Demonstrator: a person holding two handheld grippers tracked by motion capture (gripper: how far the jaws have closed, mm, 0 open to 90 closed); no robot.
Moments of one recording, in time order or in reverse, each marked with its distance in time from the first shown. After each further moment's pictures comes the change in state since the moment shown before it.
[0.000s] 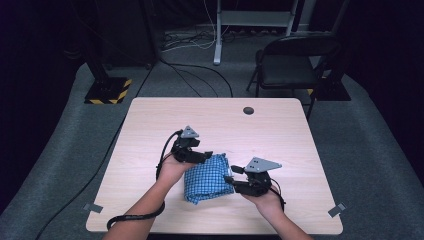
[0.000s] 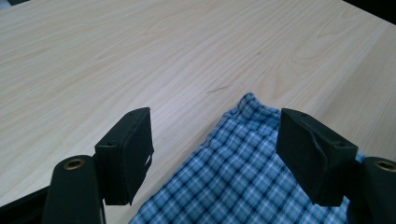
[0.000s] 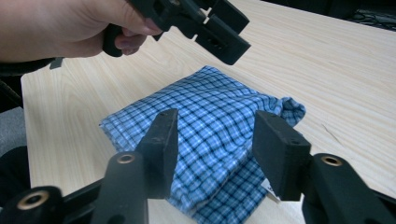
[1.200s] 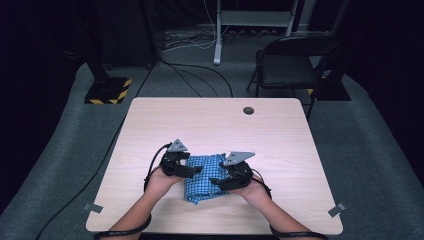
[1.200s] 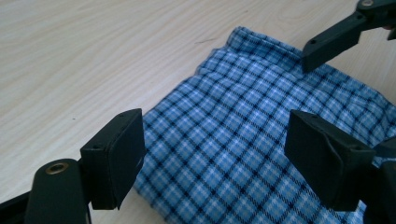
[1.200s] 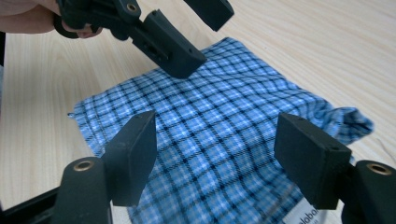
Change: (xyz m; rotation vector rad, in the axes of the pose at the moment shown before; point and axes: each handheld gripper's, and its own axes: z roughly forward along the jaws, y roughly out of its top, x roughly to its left) left arm 0.001 -0.047 -0.009 0.027 -0.073 -0.001; right arm -0.005 0.008 0.061 0.177 0.086 -0.090
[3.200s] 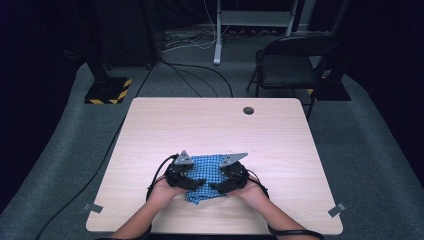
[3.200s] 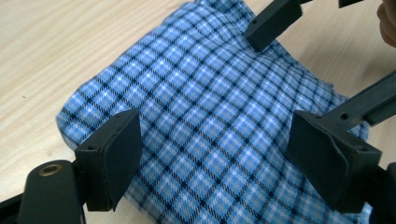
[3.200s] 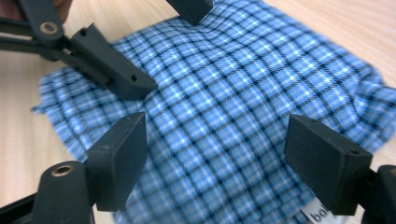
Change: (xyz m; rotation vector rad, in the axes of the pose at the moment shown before) left arm -0.018 -0.020 0.005 0.033 -0.019 0.057; right arm -0.007 -0.012 0.018 0.102 0.018 0.038
